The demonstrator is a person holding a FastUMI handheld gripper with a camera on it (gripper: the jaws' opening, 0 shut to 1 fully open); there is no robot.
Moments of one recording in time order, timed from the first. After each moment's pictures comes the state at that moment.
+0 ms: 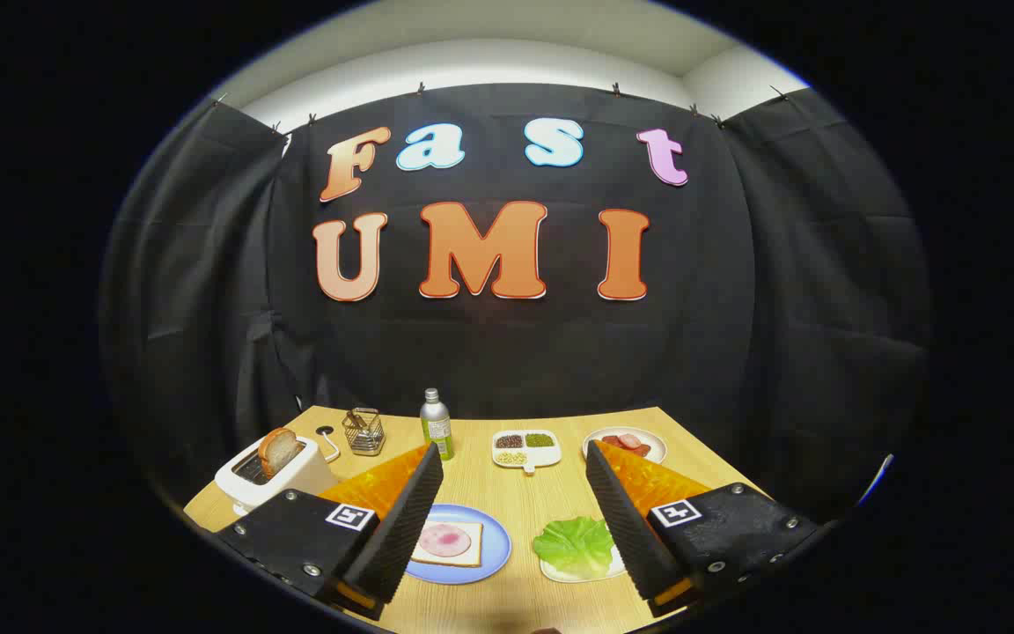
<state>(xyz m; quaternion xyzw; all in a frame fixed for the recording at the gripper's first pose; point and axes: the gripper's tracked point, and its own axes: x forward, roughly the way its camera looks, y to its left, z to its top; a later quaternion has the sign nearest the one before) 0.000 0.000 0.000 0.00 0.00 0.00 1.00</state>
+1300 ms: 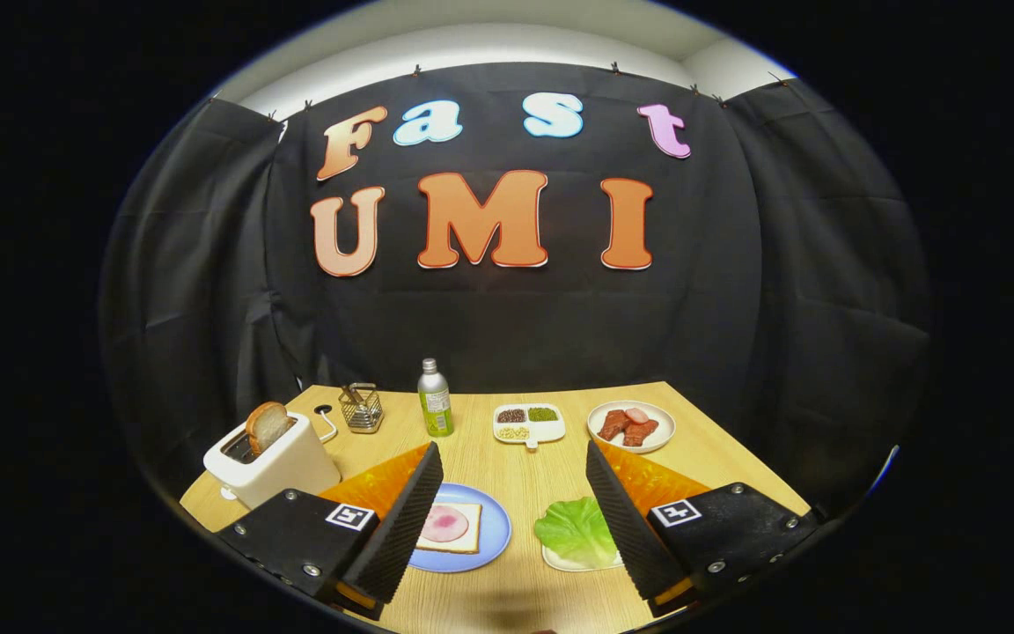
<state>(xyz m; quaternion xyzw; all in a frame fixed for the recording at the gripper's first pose) 0.022 0.007 -0.052 0.00 0.04 0.01 1.00</state>
